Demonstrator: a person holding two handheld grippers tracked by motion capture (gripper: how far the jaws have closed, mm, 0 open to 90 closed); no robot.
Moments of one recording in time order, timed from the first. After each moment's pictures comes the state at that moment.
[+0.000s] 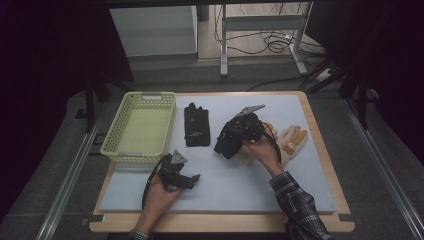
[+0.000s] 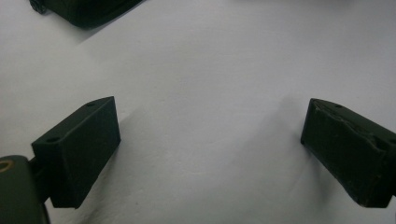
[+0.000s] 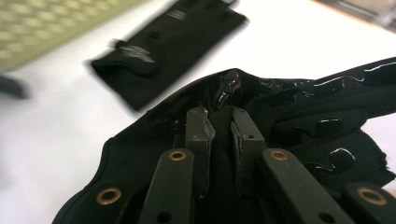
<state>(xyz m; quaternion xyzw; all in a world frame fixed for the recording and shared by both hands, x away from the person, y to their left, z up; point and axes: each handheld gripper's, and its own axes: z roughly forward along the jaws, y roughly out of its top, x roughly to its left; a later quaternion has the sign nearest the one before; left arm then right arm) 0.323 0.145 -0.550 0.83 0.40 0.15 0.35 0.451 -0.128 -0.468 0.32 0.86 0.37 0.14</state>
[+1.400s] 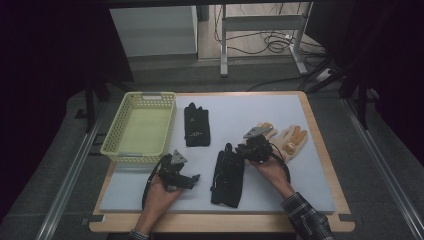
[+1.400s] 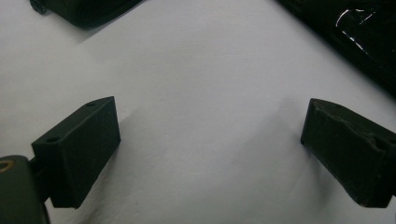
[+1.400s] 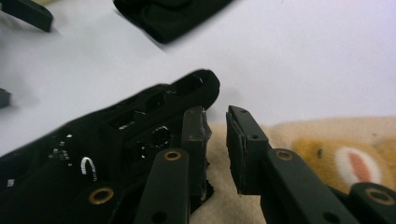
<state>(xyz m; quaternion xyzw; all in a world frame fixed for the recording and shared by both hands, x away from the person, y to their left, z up) 0.322 0.145 -0.550 0.83 0.40 0.15 0.35 0.404 -0.155 -0.503 0.30 0.87 0.37 0.14</state>
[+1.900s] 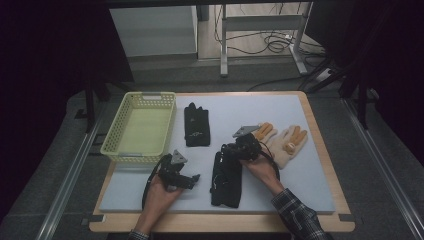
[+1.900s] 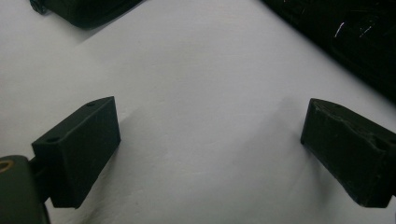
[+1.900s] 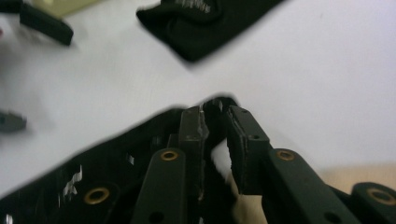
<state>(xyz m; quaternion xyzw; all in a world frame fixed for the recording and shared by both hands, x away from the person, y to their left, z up) 0.322 0.145 -0.550 0.83 0.40 0.15 0.35 0.412 -0.125 -0.508 0.29 0.87 0.38 0.12</state>
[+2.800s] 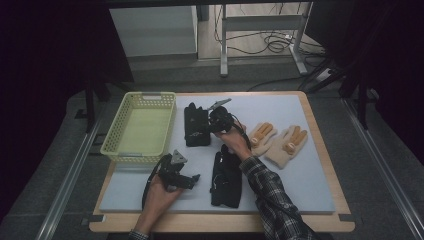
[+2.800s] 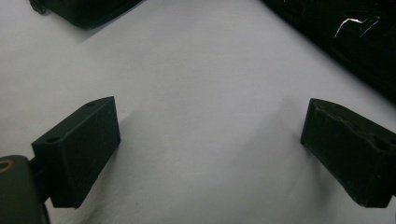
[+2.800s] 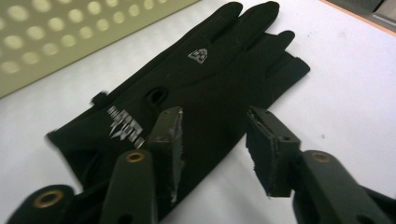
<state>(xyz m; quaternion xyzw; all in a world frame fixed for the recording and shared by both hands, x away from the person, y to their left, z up) 0.323 0.145 -0.550 0.83 0.40 0.15 0.35 0.516 -0.038 -0.513 0.29 0.87 0.38 0.12</state>
